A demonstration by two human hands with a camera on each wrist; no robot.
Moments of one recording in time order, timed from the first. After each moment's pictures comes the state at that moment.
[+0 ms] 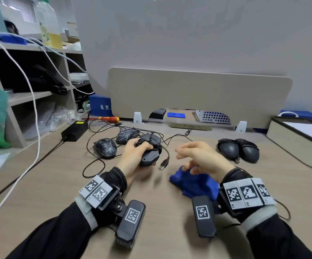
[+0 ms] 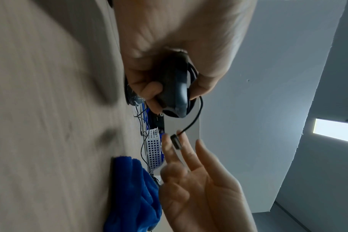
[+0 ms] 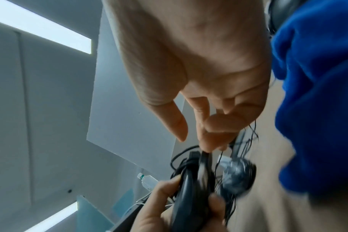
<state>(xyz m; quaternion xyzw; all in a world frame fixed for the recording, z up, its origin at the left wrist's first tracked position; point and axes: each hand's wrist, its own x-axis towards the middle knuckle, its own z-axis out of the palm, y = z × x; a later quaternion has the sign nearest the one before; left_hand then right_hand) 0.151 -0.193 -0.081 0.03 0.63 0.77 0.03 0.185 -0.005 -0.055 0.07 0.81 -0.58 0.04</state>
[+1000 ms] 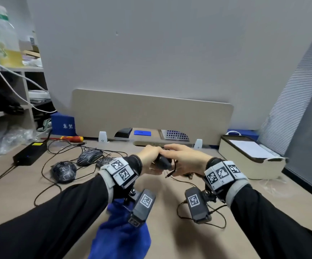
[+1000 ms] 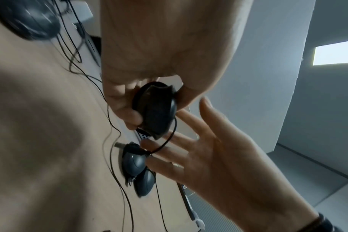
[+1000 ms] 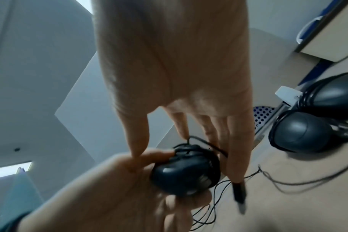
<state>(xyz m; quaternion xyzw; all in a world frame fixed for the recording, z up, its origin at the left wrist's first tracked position) 0.144 -0.062 -0.008 0.10 0.73 0.64 0.23 0.204 0.071 0.019 0.04 0.84 -0.53 0.08</state>
